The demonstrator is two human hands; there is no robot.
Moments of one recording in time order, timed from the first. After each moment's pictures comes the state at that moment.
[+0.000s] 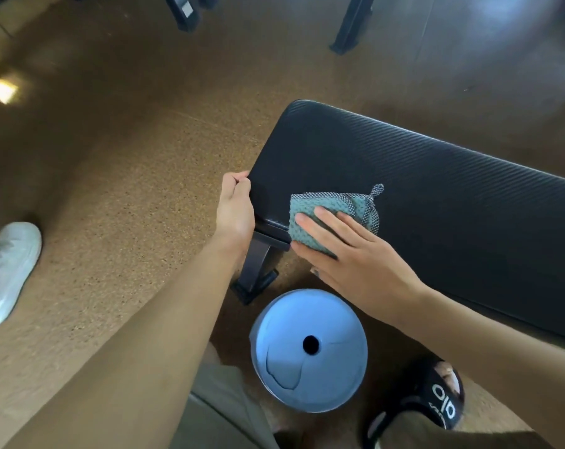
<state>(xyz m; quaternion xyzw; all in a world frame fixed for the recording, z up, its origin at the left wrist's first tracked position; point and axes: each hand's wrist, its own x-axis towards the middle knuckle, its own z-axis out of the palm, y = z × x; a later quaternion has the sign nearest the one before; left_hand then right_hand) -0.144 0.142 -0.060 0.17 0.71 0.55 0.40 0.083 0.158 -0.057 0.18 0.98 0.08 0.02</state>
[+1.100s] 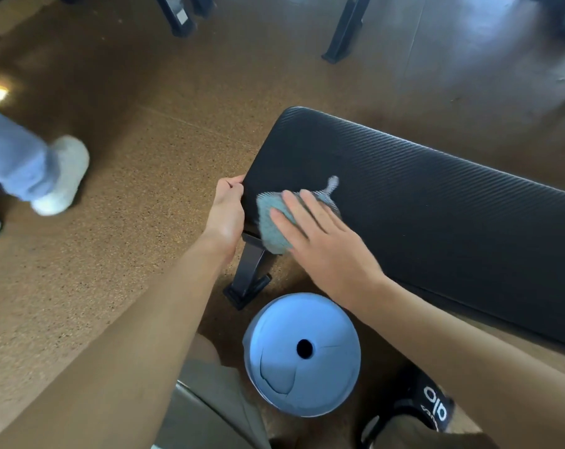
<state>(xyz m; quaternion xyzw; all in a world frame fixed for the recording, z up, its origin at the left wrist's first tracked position) -0.153 0.140 -0.056 0.18 0.70 0.53 0.45 0.041 0.157 -0.051 0.28 0.96 0.08 0.00</state>
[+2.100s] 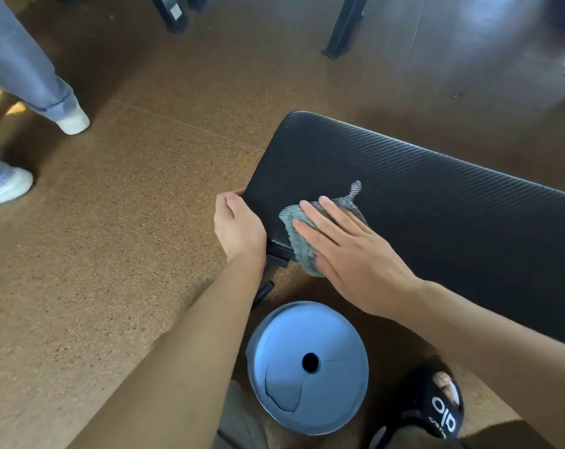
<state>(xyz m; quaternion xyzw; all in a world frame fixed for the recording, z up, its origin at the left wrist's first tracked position) -0.128 0.163 -0.068 0.07 0.76 0.58 0.28 0.060 0.182 -0.040 0.27 0.96 -0.02 0.01</state>
